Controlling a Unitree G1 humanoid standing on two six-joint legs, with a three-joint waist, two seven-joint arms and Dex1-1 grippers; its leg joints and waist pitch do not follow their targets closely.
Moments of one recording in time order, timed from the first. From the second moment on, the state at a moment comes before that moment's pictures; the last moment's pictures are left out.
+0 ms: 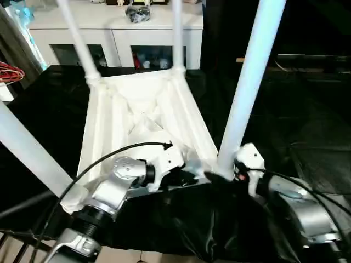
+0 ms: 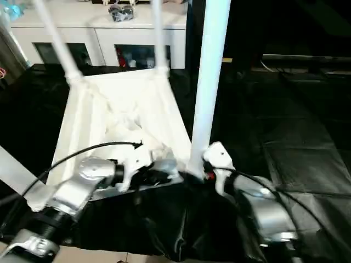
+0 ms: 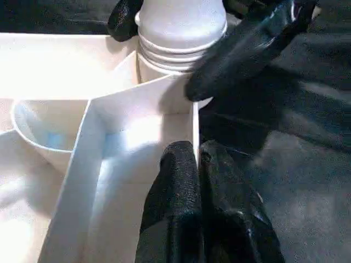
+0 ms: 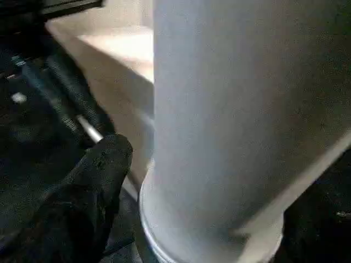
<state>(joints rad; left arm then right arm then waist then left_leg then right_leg) -0.45 0.26 -0.32 0.38 0.03 0.16 -1.15 -0.19 -0.41 0.14 0.13 0.13 0.21 0.90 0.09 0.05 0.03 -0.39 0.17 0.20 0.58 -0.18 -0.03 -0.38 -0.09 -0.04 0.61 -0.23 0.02</state>
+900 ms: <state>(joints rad) -0.48 0.25 -0.30 0.46 0.04 0.13 -1.13 -0.19 -0.32 0.12 0.17 0.11 0.21 0.78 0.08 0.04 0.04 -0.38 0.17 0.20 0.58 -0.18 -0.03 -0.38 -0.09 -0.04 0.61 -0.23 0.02</state>
